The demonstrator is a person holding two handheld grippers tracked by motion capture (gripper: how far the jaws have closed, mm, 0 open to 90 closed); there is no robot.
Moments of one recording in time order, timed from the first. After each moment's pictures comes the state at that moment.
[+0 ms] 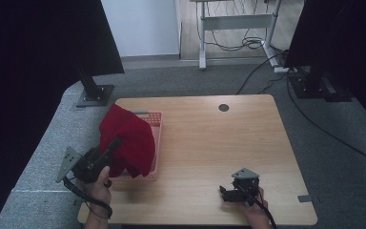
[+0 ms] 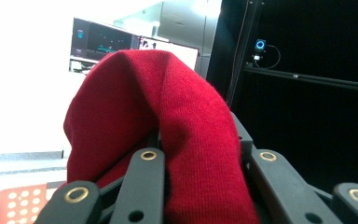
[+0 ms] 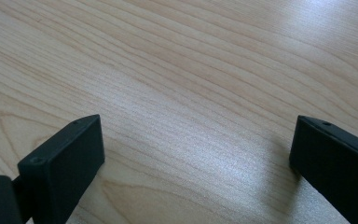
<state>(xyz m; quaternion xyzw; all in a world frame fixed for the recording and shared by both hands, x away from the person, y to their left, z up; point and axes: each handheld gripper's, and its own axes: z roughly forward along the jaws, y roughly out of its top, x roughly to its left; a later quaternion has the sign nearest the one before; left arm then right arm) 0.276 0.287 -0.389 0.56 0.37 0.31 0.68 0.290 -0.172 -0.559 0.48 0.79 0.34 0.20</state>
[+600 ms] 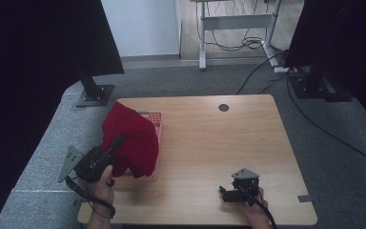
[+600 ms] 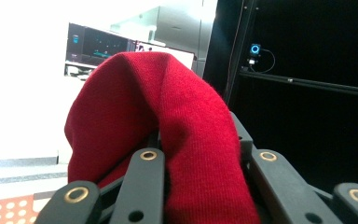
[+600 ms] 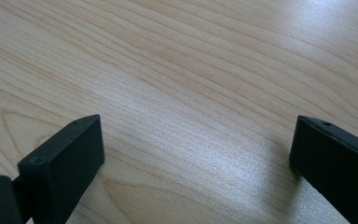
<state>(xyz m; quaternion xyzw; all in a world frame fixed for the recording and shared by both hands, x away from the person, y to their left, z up) 0.273 0.277 -0.381 0.55 0.37 0.31 0.69 0.290 -0.172 -0.559 0.47 0.79 0.34 0.19</state>
